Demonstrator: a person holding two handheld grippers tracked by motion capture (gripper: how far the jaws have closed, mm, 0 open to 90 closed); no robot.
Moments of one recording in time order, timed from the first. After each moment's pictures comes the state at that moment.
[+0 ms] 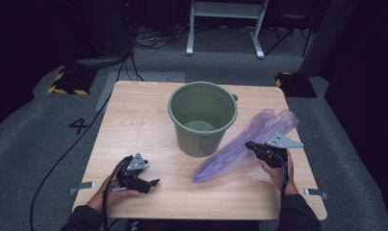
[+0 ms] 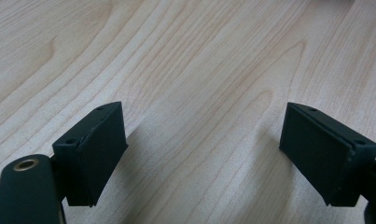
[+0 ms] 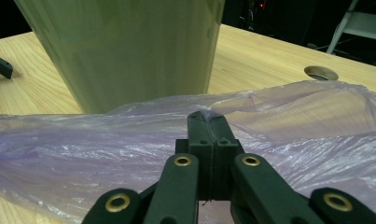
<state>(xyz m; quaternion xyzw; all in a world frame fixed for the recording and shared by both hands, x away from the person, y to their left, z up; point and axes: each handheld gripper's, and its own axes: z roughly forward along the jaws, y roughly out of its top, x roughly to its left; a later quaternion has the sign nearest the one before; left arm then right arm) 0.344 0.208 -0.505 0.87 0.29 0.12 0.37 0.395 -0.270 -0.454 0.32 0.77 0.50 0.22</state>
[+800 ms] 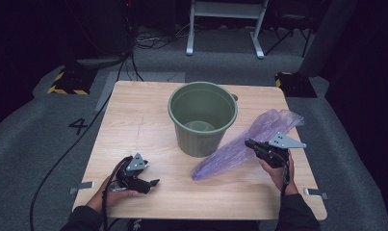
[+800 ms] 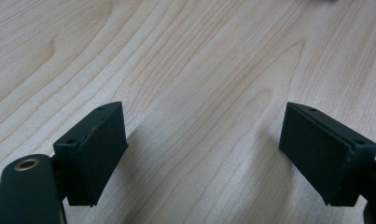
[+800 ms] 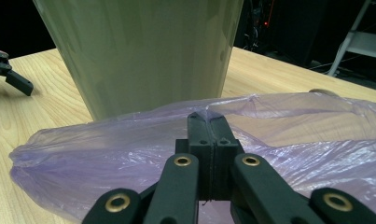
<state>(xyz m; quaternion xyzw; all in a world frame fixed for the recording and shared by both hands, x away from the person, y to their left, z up) 0.343 0.209 -0.504 0.87 0.29 0.12 0.37 0.388 -0.266 -0.440 0.31 0.76 0.53 0.22</state>
